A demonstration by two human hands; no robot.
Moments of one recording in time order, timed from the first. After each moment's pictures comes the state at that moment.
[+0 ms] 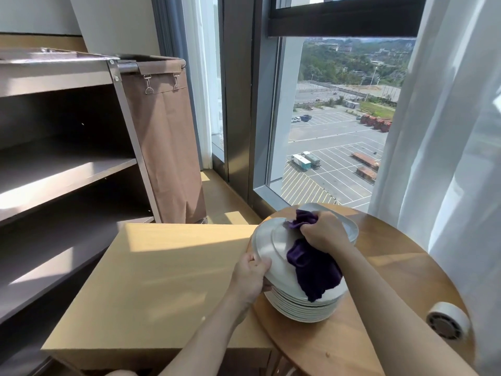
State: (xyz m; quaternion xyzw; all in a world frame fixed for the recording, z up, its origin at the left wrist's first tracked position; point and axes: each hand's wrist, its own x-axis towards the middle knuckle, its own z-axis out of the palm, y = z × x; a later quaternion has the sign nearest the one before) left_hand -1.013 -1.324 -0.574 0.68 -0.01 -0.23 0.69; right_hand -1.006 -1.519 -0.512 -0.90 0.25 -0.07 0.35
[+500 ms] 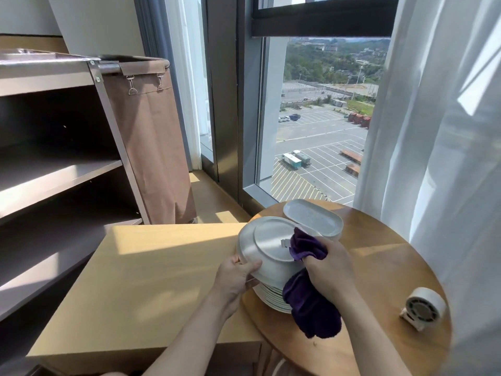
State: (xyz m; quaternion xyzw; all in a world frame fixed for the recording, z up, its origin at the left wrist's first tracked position) left_hand -1.013 -1.321 -0.579 0.59 0.05 -0.28 0.76; right_hand -1.095 -1.507 -0.550 -0.86 0.22 -0.20 0.42
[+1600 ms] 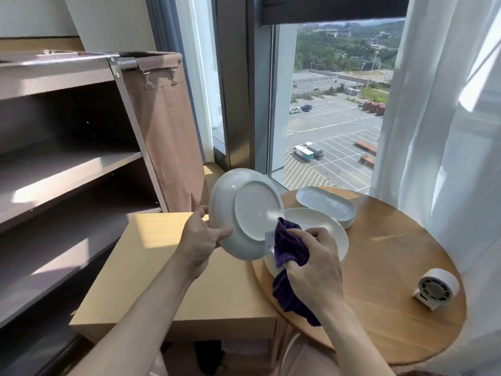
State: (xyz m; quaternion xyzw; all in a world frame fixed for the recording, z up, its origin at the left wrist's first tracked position) left_hand -1.004 -1.234 -0.508 0.65 -0.04 -0.14 0.75; right_hand -1.124 -1.426 -0.552 -0.87 0.16 -0.27 0.38
